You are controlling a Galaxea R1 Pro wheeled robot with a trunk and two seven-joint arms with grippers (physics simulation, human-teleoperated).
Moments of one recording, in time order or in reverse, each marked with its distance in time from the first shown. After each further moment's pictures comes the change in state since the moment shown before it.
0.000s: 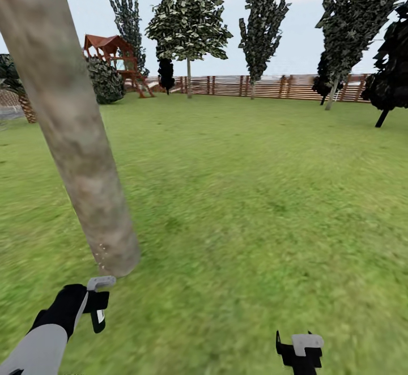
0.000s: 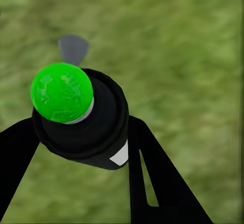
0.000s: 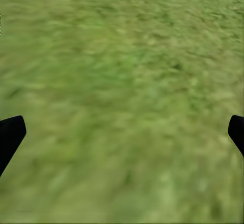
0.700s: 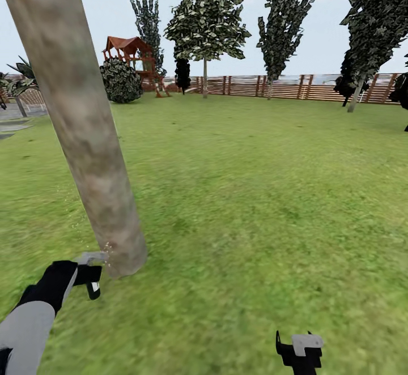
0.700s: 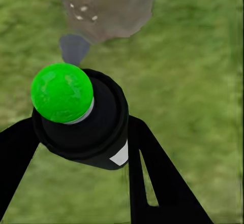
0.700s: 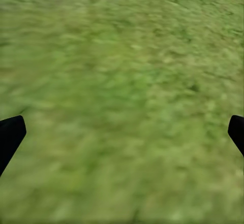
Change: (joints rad) left arm -0.096 0.104 -0.153 -0.019 0.097 -0.010 -0.070; right arm 0.000 0.000 0.000 0.000 0.001 0.000 0.001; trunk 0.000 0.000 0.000
